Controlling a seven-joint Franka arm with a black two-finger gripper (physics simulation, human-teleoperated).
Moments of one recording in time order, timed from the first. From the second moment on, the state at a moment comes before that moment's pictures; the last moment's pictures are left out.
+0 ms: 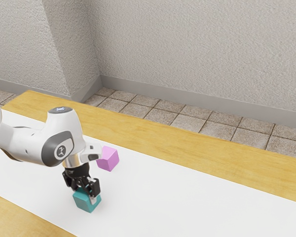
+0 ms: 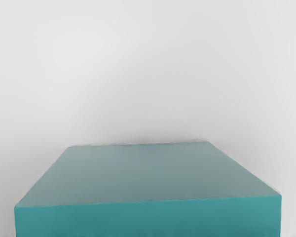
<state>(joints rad) 0.14 -0.02 -0.17 -2.57 -0.16 2.42 0.12</state>
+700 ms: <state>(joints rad) 0.14 -0.05 -0.11 -2.28 -0.06 2.20 0.10</state>
